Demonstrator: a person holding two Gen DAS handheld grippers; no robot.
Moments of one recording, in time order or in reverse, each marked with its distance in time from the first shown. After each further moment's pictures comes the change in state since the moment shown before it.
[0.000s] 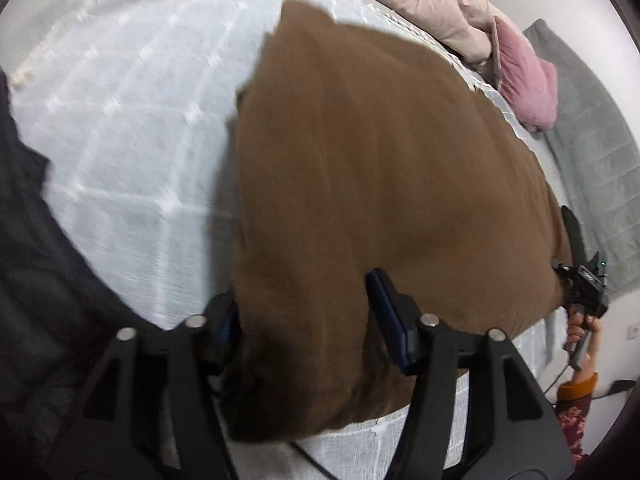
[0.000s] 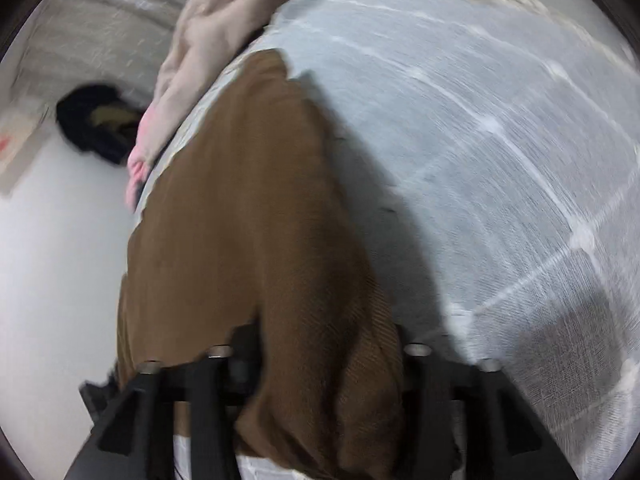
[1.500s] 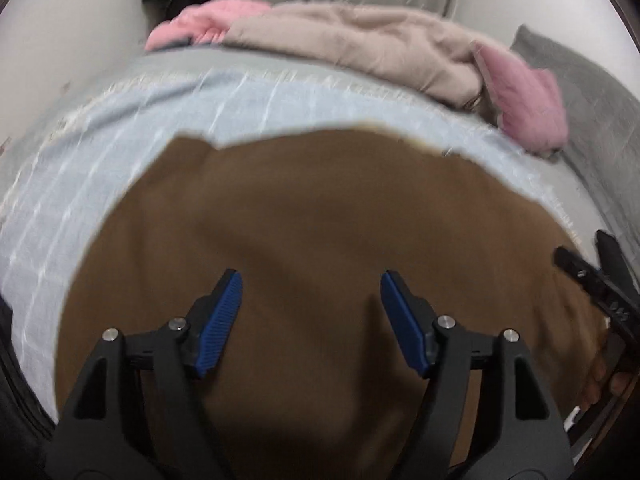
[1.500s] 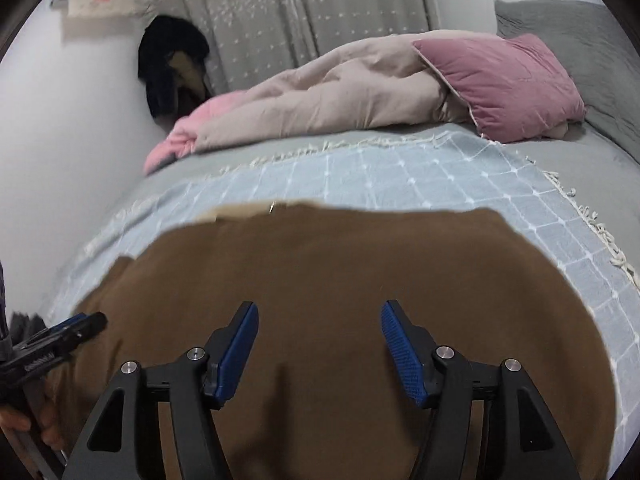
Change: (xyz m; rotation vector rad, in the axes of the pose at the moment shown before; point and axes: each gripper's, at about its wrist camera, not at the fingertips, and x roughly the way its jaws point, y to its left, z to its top) left arm 0.049 -0.105 0.035 0.097 -0.257 0.156; right arm 0.083 0.224 -0.040 -0.615 -0.354 -0.232
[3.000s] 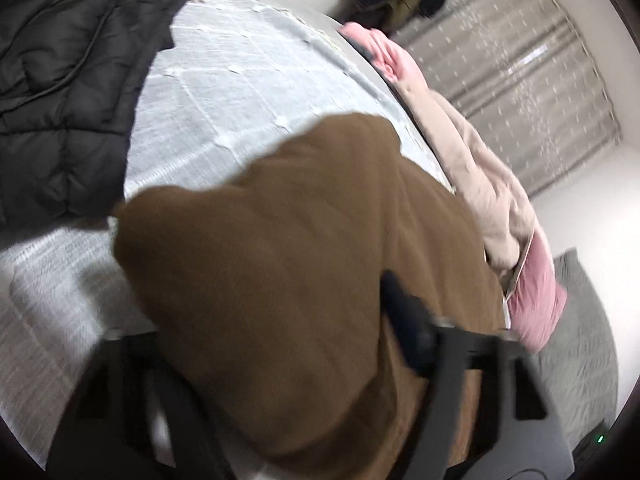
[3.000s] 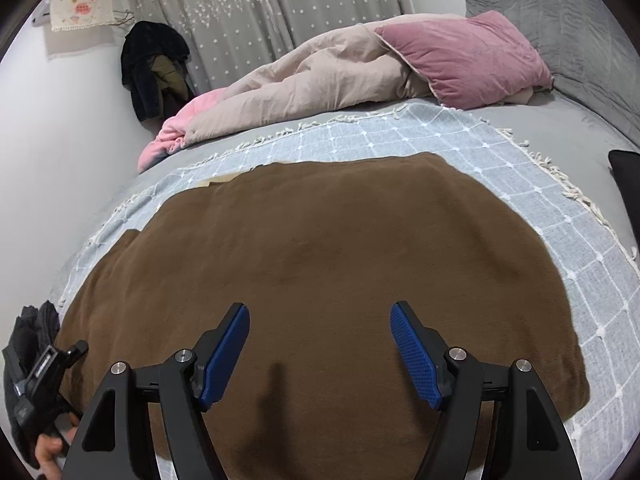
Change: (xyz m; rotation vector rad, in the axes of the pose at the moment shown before) left arm -0.034 0.094 -0.116 -0.801 -0.219 -0.085; right arm -0.062 -0.026 -0.047 0.087 0.035 -0.002
